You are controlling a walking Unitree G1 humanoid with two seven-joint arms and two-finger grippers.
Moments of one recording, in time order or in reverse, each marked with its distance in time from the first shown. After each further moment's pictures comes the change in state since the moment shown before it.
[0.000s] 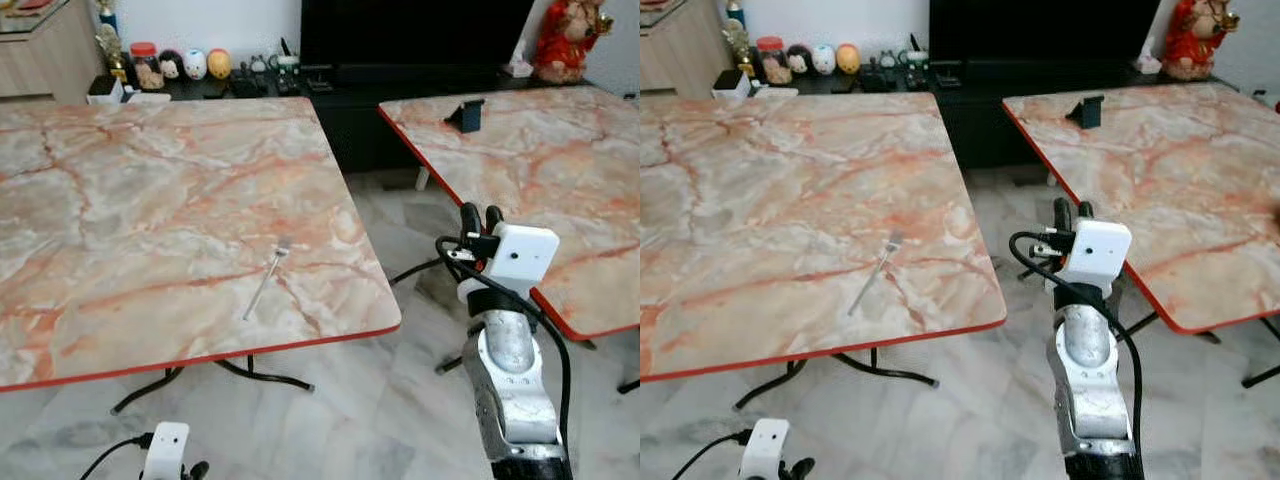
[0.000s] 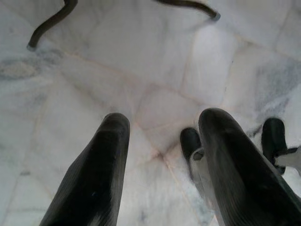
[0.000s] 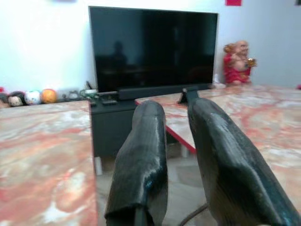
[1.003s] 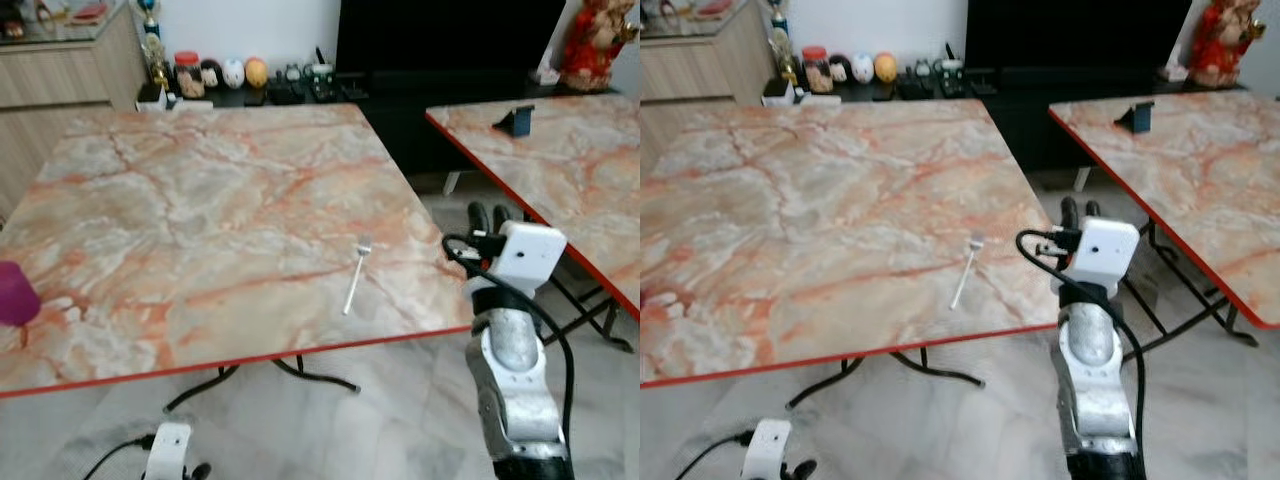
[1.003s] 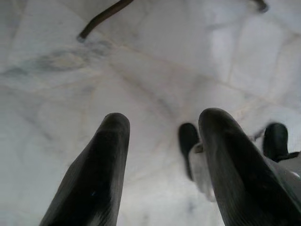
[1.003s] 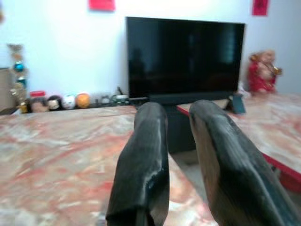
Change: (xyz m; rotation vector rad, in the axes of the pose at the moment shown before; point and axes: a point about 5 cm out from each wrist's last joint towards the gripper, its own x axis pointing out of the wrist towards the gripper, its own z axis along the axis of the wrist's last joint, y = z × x) left arm -0.003 0.010 -0.006 0.005 0.019 0.023; right arm 0.000 0.016 0.002 0.007 -0.008 0.056
